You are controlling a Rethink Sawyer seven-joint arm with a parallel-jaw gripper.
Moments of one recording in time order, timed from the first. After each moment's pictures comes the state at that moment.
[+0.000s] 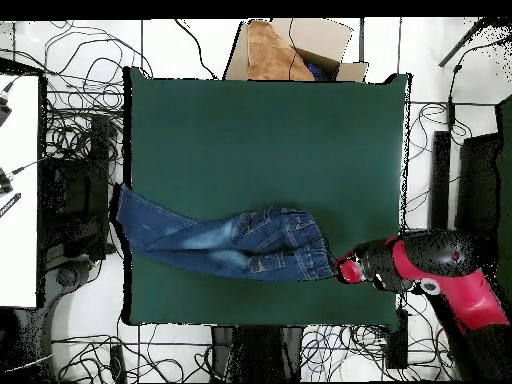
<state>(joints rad) -1.06 -0.60 0.38 1.83 0.07 1.17 0.64</state>
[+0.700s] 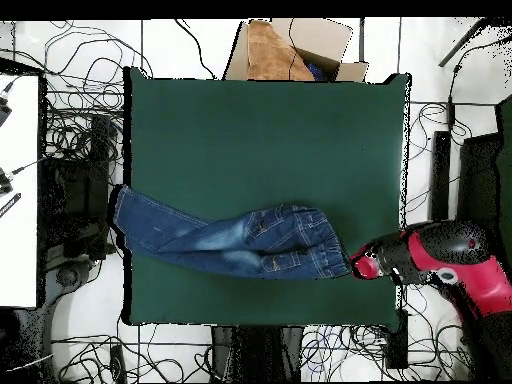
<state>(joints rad) -1.09 -0.52 0.41 1.68 -0.02 1.32 0.64</state>
